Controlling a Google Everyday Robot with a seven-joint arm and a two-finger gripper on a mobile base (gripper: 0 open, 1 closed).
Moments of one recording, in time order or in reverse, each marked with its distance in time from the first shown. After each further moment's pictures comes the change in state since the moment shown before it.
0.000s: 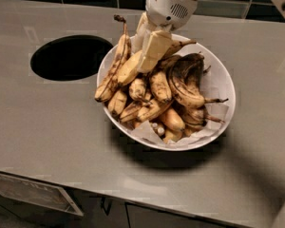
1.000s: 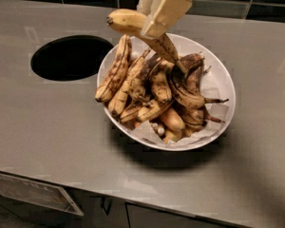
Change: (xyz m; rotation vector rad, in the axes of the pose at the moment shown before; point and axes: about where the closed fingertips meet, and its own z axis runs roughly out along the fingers) arm -0.043 0.032 -0.094 0.209 -0.029 -0.098
